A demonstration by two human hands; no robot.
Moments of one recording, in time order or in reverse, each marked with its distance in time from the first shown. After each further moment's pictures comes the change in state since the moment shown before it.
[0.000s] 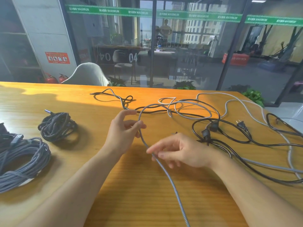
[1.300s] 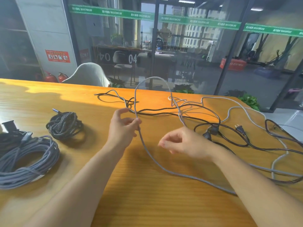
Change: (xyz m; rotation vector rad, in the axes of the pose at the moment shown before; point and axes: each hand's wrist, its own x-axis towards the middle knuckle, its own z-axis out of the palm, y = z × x) left_hand 0.010 0.003 -0.012 -0.143 0.147 -0.112; right_hand 0.014 -0.015 -0.006 -0.143 0.191 0.135
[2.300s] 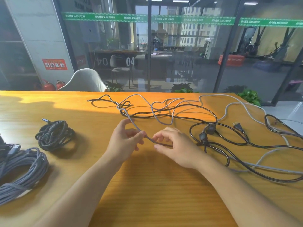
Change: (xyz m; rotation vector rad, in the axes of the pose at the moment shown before) left_hand -0.014 -0.006 0.018 0.121 -0.187 -0.012; right_hand 0.009 0.029 0.014 -0.301 0.285 -0.103
